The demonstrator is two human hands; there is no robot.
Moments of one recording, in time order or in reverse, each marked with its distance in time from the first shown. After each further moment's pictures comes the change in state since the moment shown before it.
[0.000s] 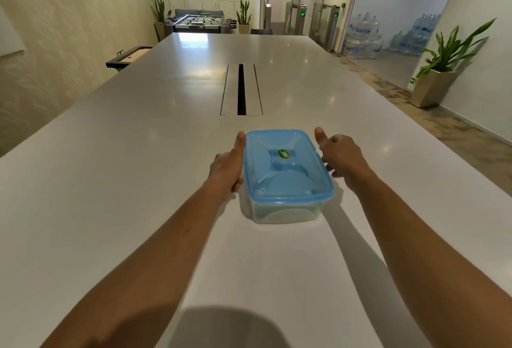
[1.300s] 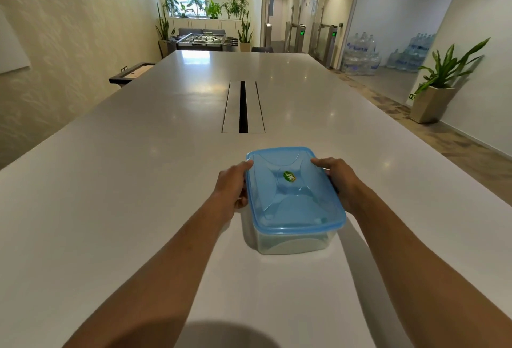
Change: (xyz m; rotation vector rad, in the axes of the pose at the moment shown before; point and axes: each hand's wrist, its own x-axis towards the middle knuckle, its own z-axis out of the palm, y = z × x) left_hand 0.032 -0.004 0.009 -0.243 -0.113 -0.010; right_hand 0.030 0.016 0.020 0.535 -0.385 0.205
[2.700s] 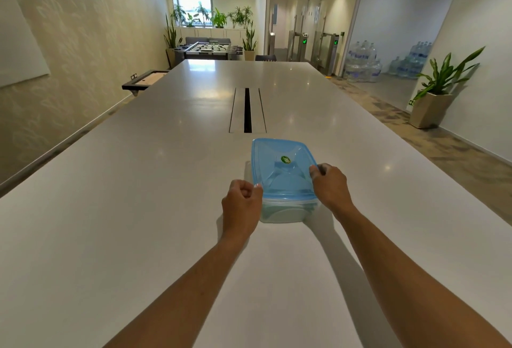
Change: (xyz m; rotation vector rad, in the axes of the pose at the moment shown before) left_hand -0.137 -0.031 0.007 0.286 0.345 0.425; right_hand -0.089 0.019 0.020 -0.576 0.416 -0.428
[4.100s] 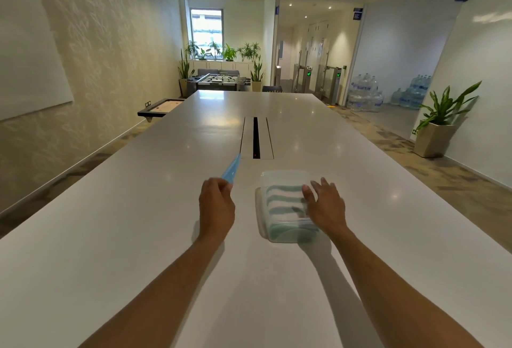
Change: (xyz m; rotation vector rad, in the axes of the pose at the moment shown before) left_hand 0.033 0.015 -0.068 0.113 0.209 0.320; right_hand -0.017 -0.020 0.001 -0.321 -0.080 -0.155
